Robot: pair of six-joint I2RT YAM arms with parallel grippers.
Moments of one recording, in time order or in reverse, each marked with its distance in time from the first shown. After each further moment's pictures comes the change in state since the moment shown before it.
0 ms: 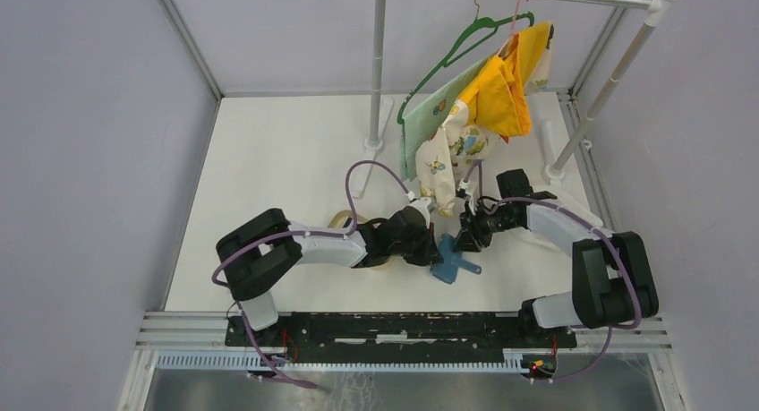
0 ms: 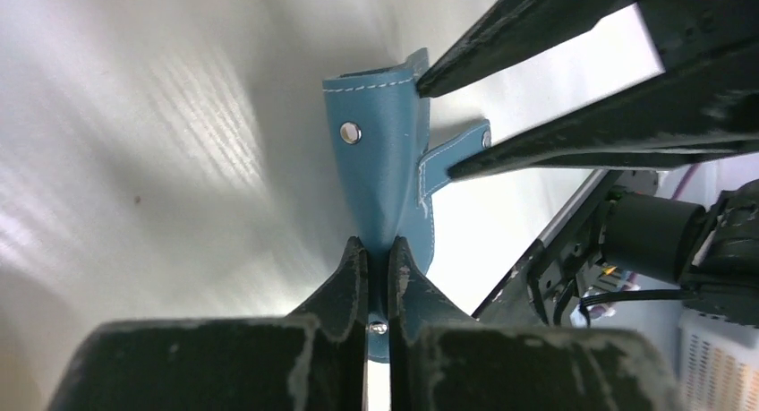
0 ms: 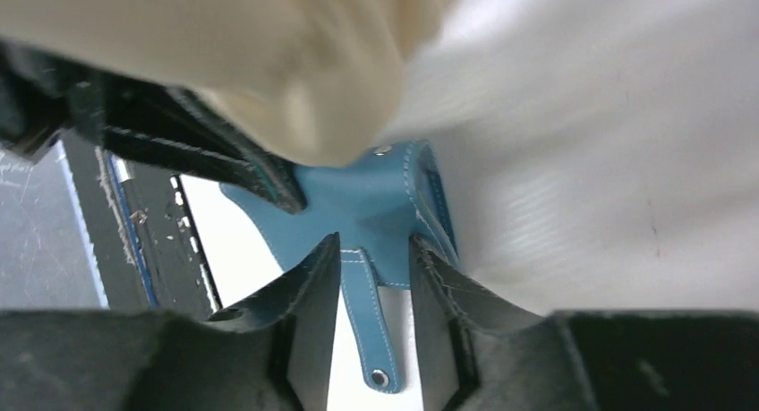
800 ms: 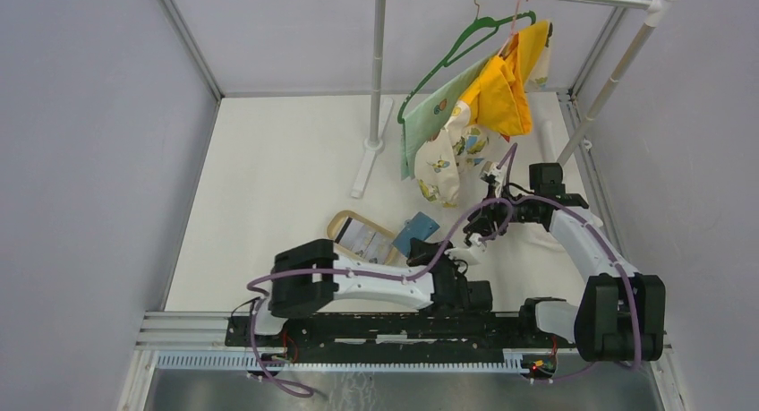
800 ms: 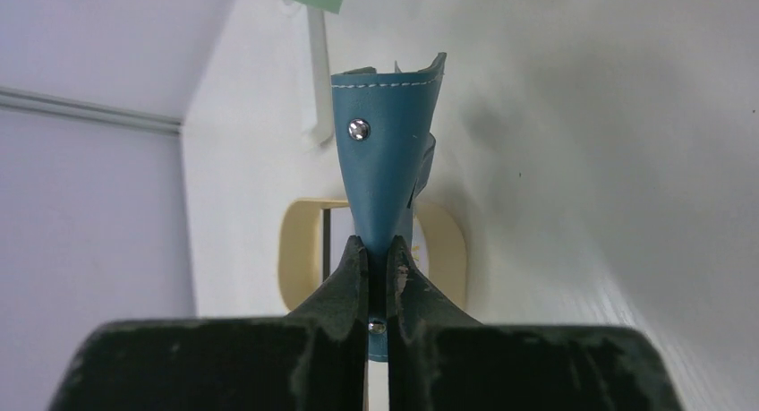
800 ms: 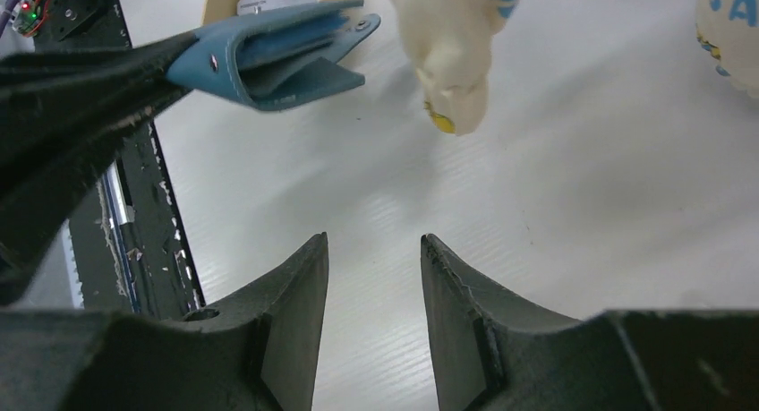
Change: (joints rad) left arm -0.422 0.179 0.578 -1.082 -1.277 0.315; right arm -0.177 -0.216 0.042 -0.075 -0.158 -0.087
